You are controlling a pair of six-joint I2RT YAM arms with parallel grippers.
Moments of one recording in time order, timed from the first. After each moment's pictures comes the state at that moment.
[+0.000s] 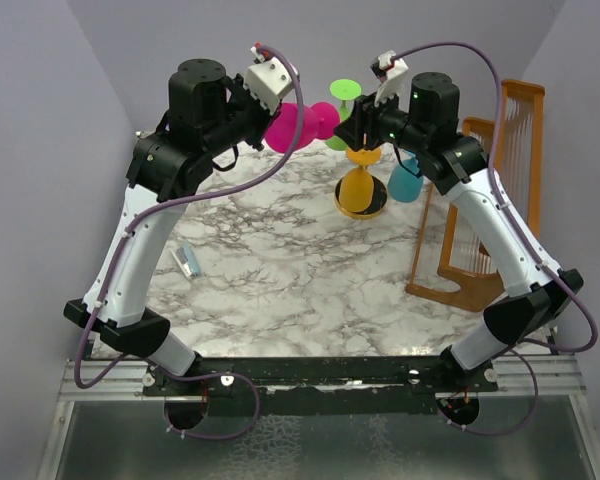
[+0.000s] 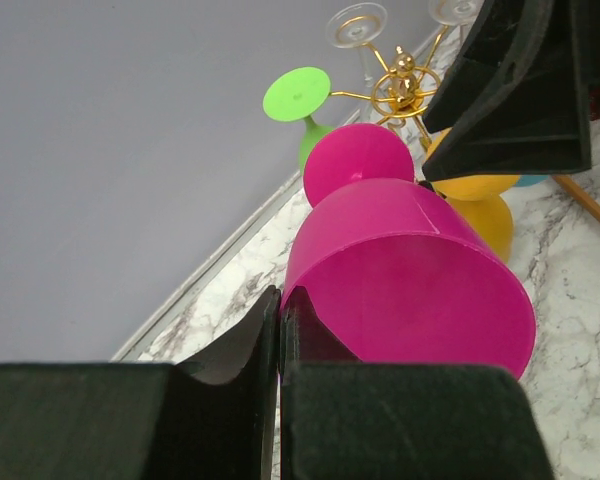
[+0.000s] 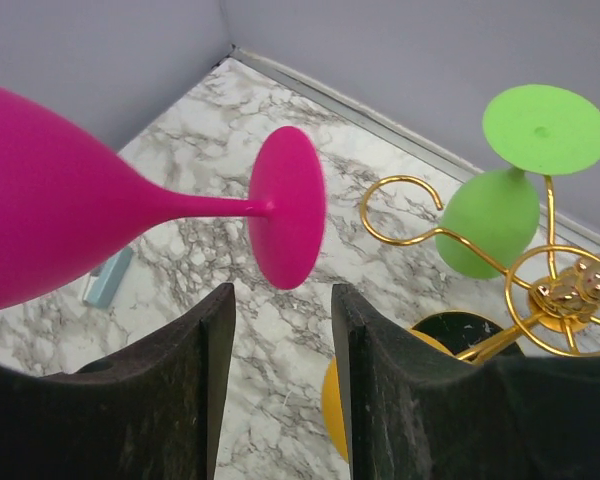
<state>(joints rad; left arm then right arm) -0.53 1.54 2.15 -0.82 0.14 0.36 0.48 1.59 1.85 -0.47 -0.29 0.05</state>
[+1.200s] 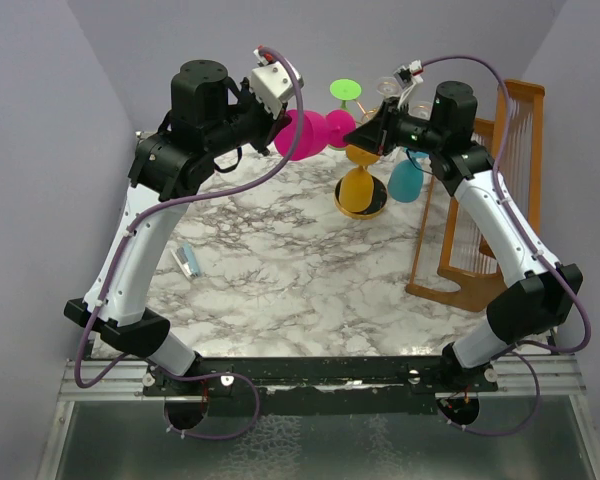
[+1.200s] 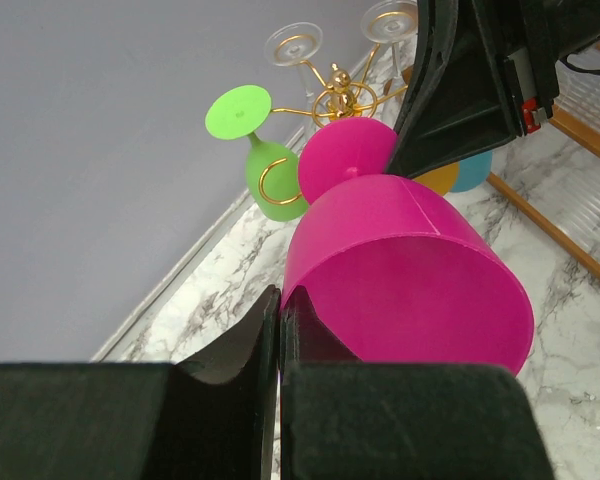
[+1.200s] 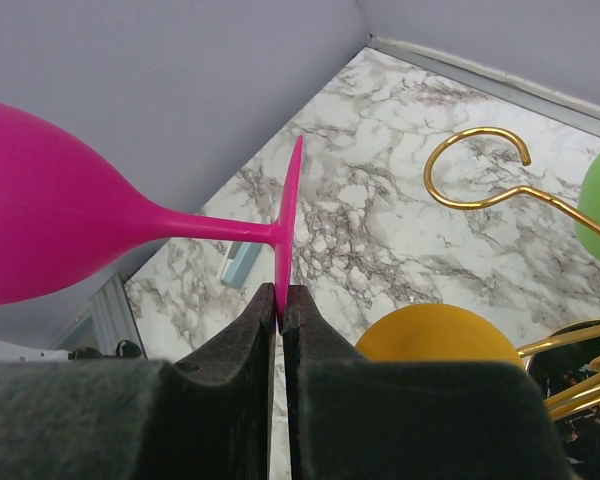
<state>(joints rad) -0.53 1.54 2.13 -0.82 0.28 0.31 0.29 1.57 1.62 -0.21 -0.72 0.35</state>
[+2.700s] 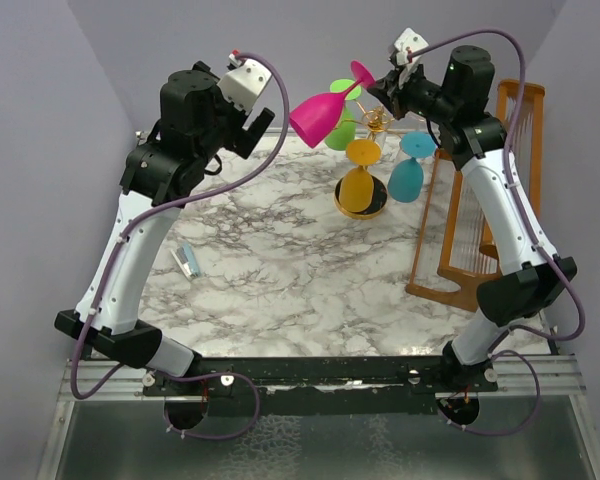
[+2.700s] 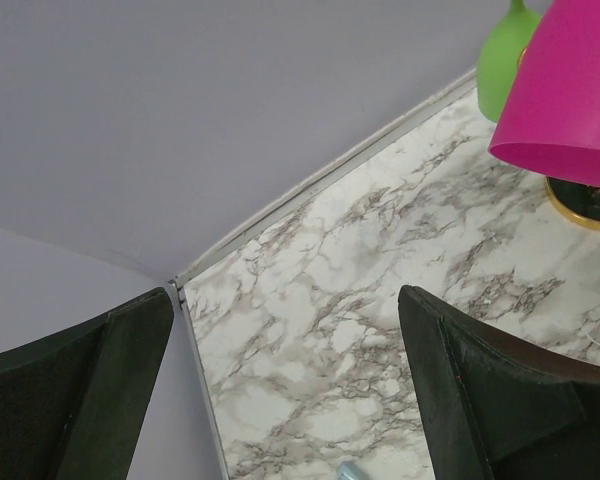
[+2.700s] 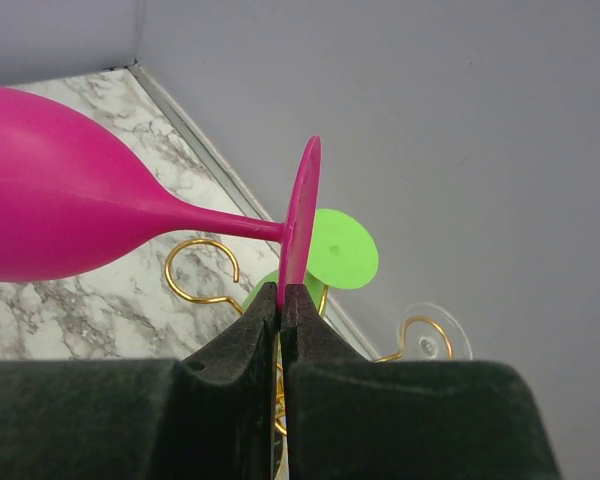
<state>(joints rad) -0.46 1.46 1.99 -0.79 -0.17 0.41 0.27 1.68 1.94 -0.34 -0.54 -0.41</state>
